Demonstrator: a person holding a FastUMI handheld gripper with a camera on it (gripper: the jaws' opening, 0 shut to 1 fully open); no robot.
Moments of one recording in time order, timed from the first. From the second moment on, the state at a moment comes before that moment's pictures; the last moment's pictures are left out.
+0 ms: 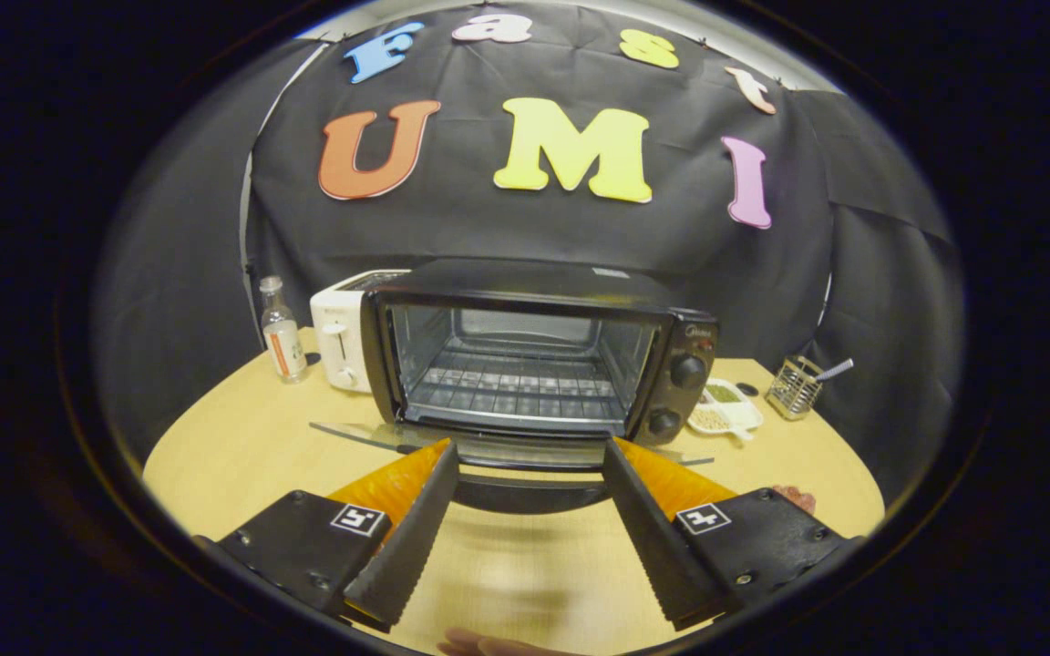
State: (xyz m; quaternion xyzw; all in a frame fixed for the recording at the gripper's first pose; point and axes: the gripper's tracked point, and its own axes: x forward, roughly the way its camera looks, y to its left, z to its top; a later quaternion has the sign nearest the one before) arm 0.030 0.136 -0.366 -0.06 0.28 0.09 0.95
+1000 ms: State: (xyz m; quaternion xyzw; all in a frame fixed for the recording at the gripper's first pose) arm 0.004 0.101 -0.385 -0.01 0.34 0.13 0.93
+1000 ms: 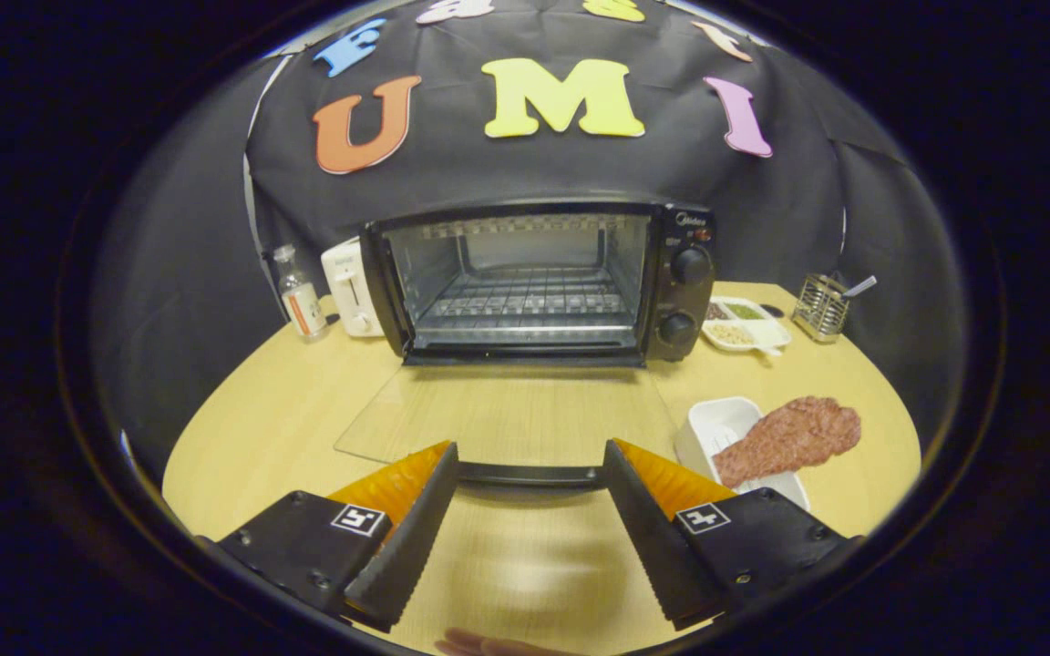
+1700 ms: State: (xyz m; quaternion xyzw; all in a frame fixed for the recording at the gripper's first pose) arm 0.059 -0.068 -0.325 0.01 0.37 0.14 0.92
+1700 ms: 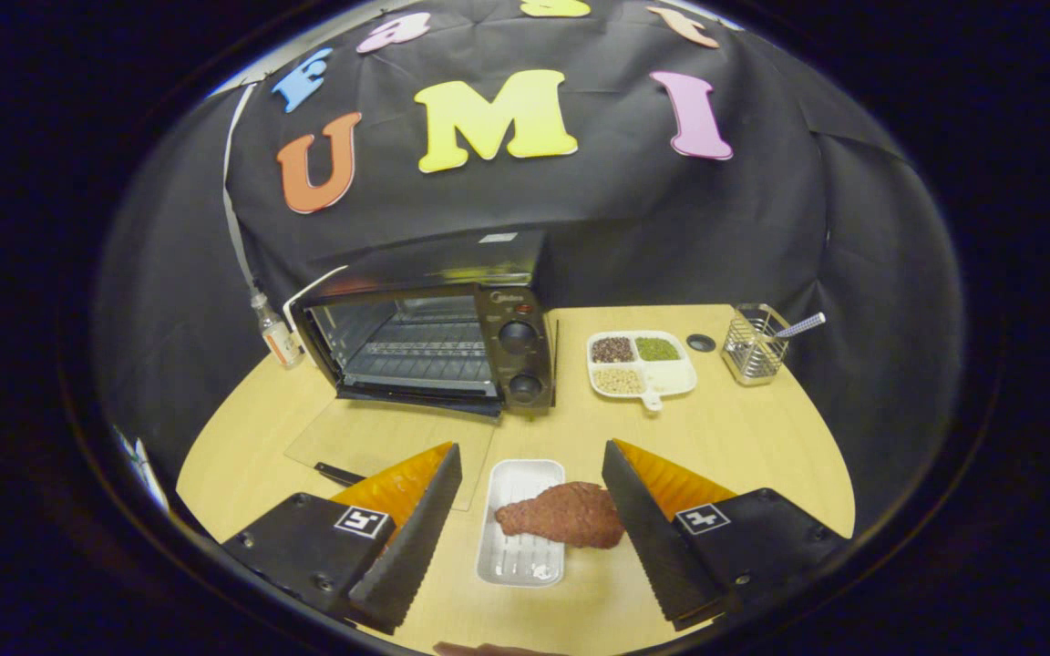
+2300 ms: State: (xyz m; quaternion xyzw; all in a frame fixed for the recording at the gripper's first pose) arm 0.039 -0.100 -0.400 0.15 0.50 0.19 0.83
